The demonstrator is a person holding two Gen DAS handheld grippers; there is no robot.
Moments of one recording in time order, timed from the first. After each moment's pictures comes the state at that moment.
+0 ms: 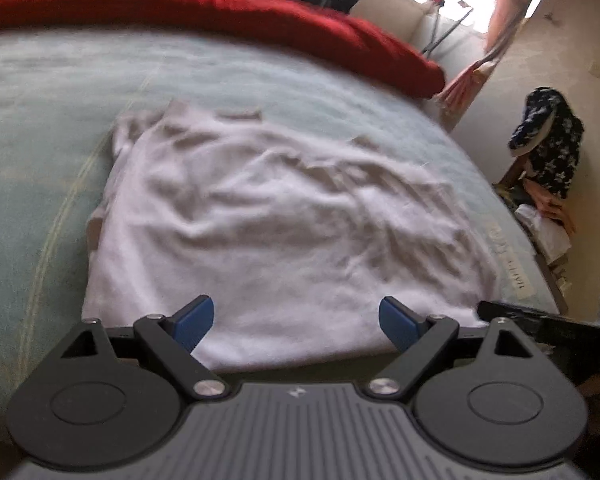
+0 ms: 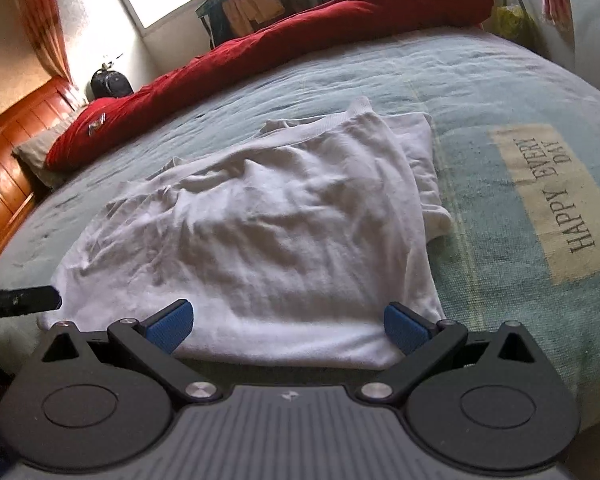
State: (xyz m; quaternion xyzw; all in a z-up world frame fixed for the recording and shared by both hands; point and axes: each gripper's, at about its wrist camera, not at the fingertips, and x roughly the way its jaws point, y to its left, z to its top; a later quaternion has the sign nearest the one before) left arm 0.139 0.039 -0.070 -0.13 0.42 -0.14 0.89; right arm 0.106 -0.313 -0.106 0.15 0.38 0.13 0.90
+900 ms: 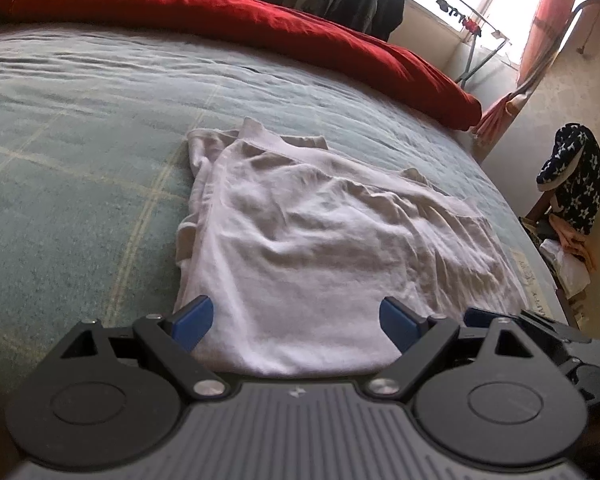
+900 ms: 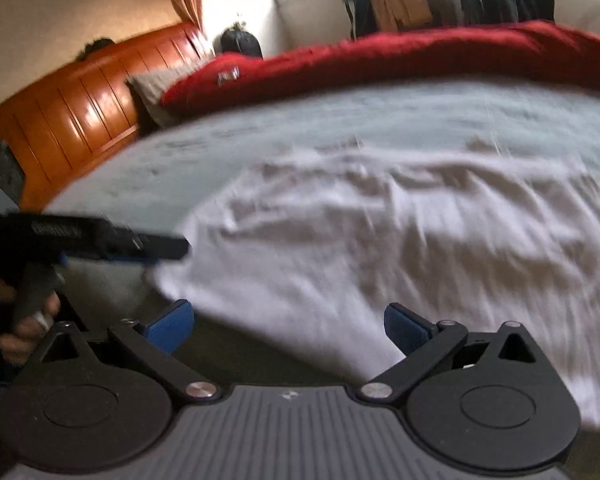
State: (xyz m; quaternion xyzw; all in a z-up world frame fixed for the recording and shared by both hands) left arm 0.133 0.082 -0.065 -0.16 0.40 -0.11 0.90; right arm 0.107 -0.191 -0.085 0.06 0.35 0.30 0.89
